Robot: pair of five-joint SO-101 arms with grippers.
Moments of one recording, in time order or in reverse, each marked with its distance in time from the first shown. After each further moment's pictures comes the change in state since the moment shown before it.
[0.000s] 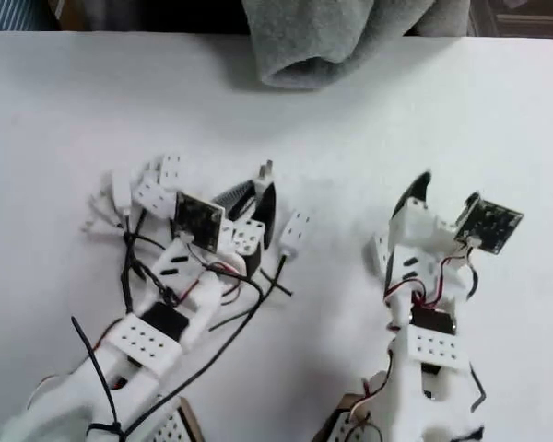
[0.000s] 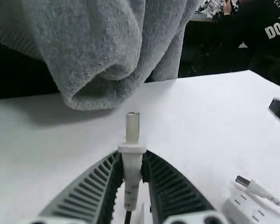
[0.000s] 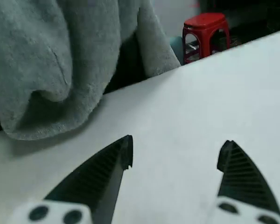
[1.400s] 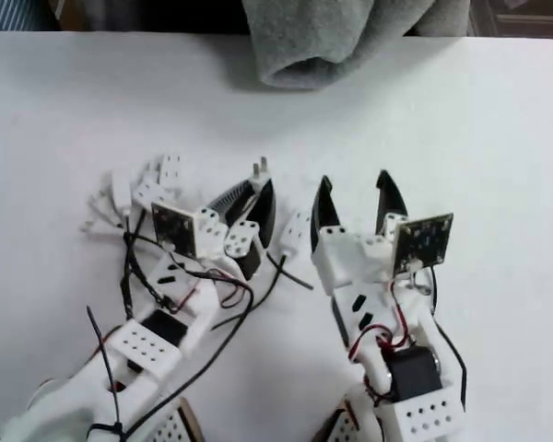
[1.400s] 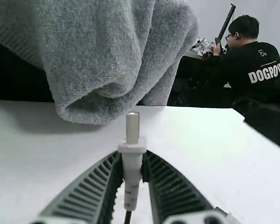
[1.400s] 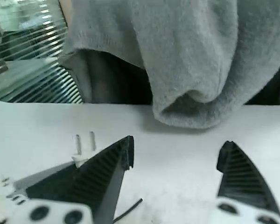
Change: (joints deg) left arm 0.0 0.5 4.4 -13.6 9.1; right arm -28.9 -35.6 -7.9 37.9 4.5
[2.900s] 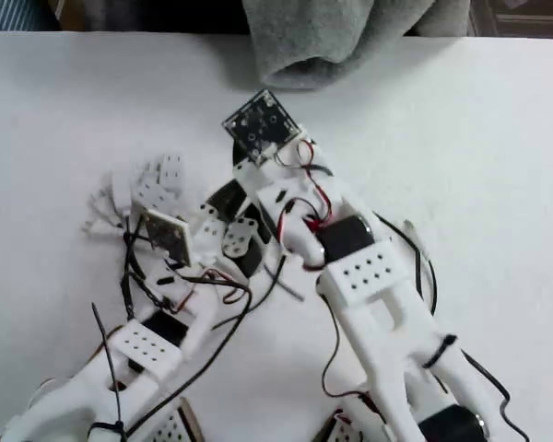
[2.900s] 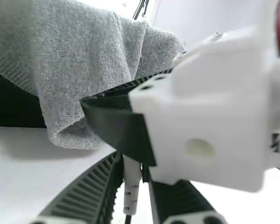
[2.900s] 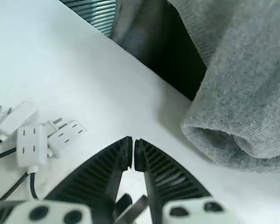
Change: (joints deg) left arm 0.2 0.1 0.4 -8.1 0.1; right arm -8.8 60.3 -41.1 -2.0 29.2
